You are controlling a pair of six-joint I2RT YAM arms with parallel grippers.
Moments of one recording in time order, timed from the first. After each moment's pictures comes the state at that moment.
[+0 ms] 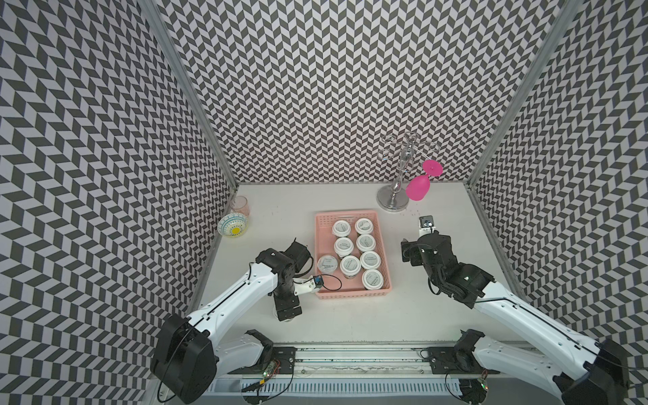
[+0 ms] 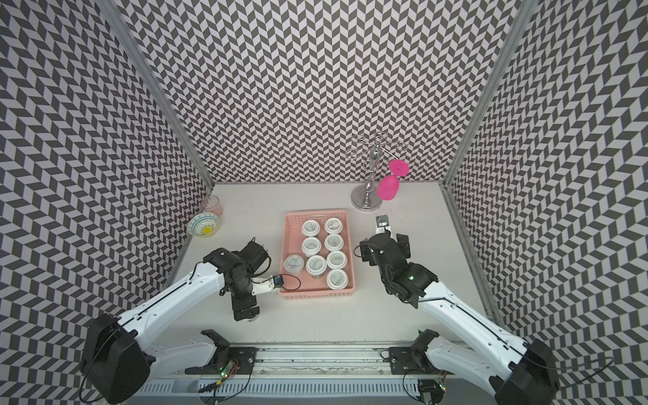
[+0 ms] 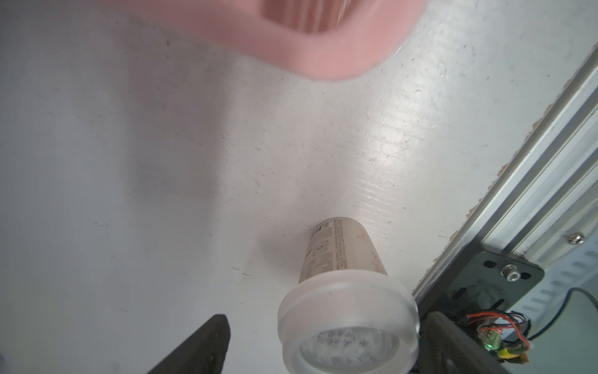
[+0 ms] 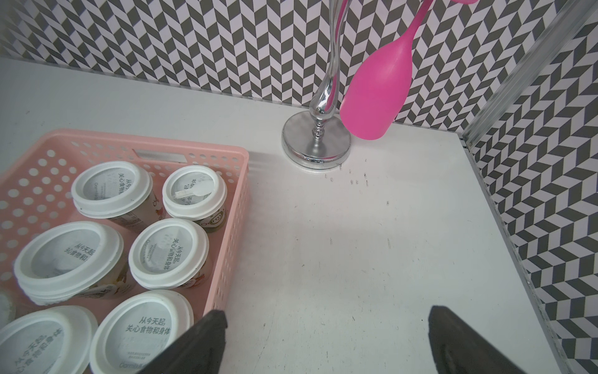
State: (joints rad) left arm -0.53 1.22 0.86 -1.24 -0.06 0.70; right arm 0.68 1.00 0.78 -0.40 0.61 0.24
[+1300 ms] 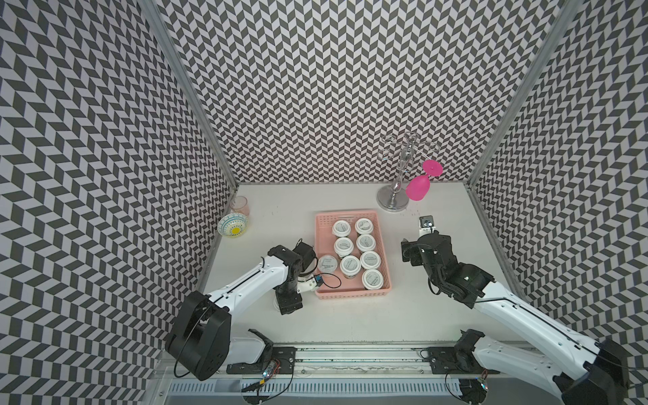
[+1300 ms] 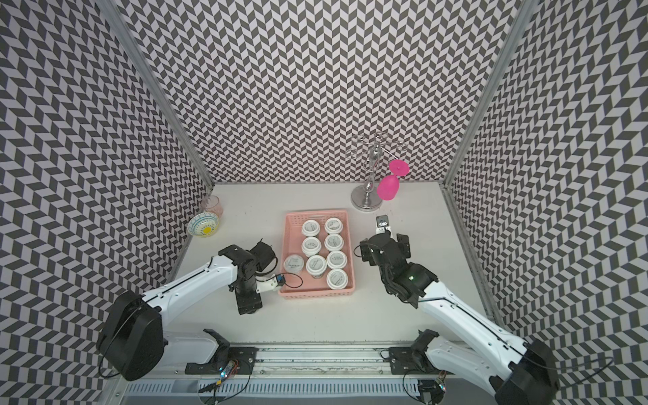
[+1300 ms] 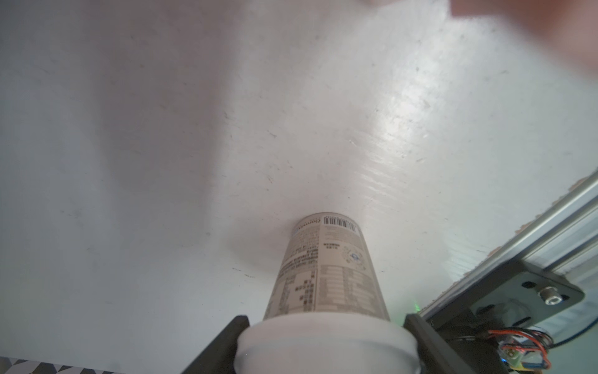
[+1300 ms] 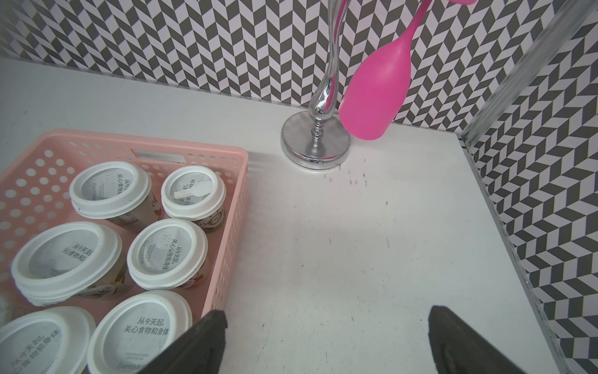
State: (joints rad) left arm -0.53 1.34 0.85 -1.22 -0.15 0.62; right arm 0.68 1.00 0.78 -0.40 0.61 0.24
